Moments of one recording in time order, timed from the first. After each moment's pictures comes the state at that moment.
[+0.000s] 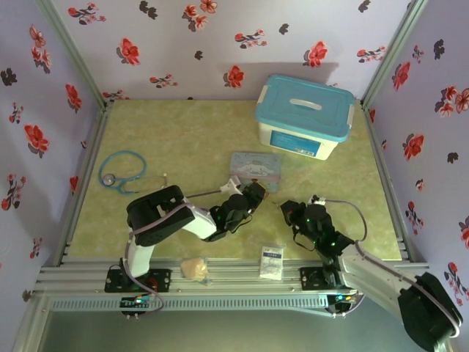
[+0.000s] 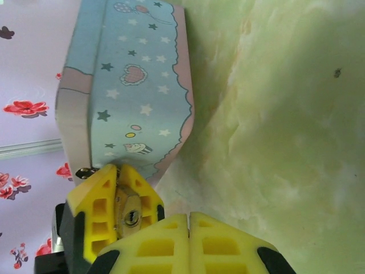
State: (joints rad) left arm -1.13 1.98 0.75 1.01 -0.40 -1.53; right arm 0.62 0.77 0.04 0.30 0.00 1.52
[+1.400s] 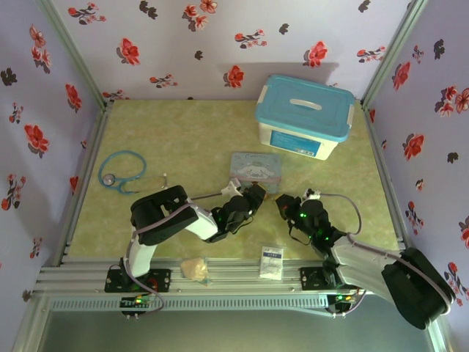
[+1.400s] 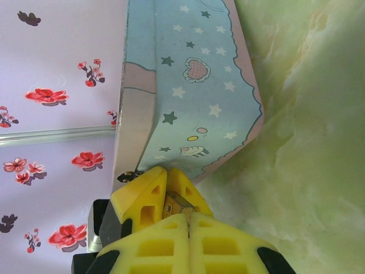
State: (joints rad) left arm -1.13 2.01 0.75 1.02 -0.40 -1.59; right arm 0.62 0.97 0.06 0.55 -0.02 1.48
